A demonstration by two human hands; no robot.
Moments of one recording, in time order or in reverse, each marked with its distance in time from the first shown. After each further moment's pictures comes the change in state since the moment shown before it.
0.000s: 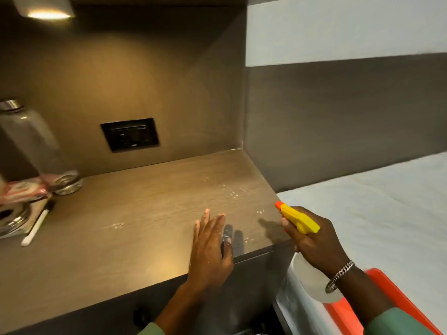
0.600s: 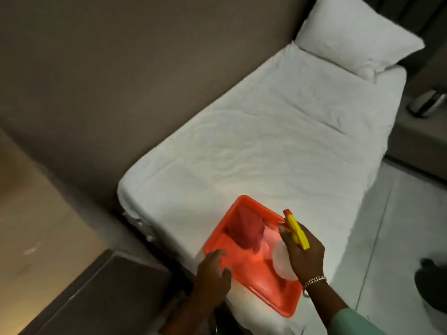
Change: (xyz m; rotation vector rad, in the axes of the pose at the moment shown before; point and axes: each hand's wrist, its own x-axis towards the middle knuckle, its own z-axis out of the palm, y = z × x) left_hand -0.051 0.143 0.314 -0.181 -0.856 -0.136; right_hand -0.226 0.234 -0.162 -0.005 0.765 0.763
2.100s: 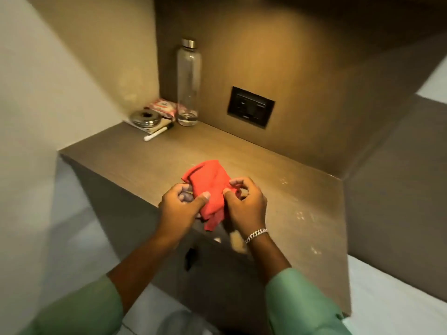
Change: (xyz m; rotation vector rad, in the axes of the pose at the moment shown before) left_hand -0.290 -0.114 -0.297 -0.833 1.657 -0.212; right_hand -0.244 -0.347 0.367 -0.018 -1.361 -0.712
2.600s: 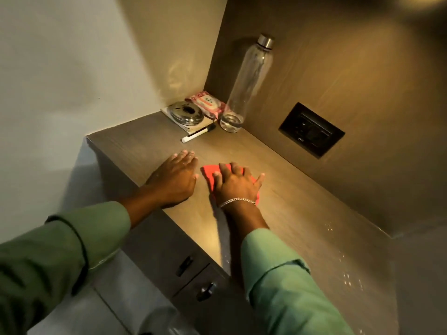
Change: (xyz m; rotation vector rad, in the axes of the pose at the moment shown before) left_hand 0.199 -0.048 -0.097 1.251 -0.289 0.376; right_hand 0.101 -0.052 0.183 -0.941 -0.332 -0.183
